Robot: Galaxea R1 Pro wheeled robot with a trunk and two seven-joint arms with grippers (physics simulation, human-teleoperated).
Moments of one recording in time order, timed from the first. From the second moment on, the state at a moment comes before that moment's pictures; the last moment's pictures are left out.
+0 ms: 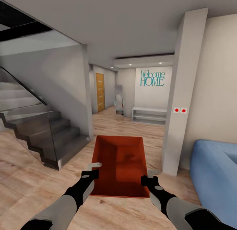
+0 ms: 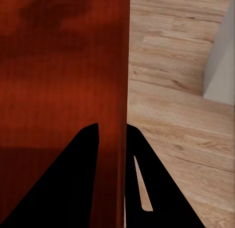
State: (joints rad) left arm -0.72 -0.14 -0.06 -0.34 0.07 0.10 0.26; right arm -0.77 0.09 0.24 -0.03 -0.22 -0.25 -0.09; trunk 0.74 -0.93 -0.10
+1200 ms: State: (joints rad) left arm -0.72 -0.14 -0.06 -0.34 0.07 0.10 0.26; right arm -0.77 0.09 0.24 -0.03 -0.22 -0.25 -0.09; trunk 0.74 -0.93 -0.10
